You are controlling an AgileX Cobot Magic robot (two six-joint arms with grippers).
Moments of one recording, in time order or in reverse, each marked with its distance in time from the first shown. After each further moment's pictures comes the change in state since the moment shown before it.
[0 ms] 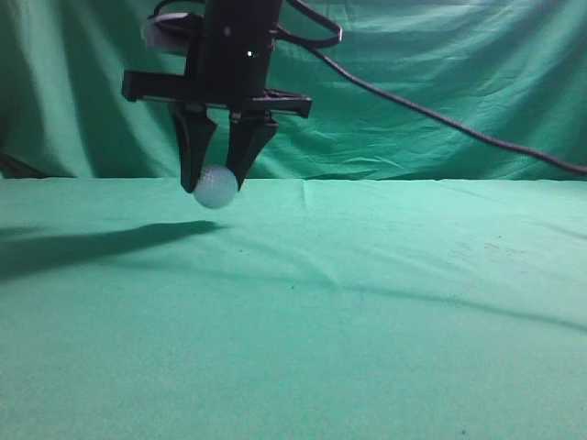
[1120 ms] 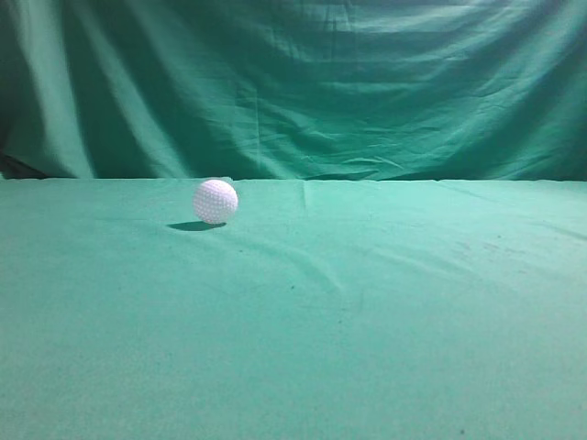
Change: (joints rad) left arm 0.000 0.000 0.000 -0.005 0.025 0.000; right arm -0.032 -0.297 -0.072 -0.031 0.105 0.010
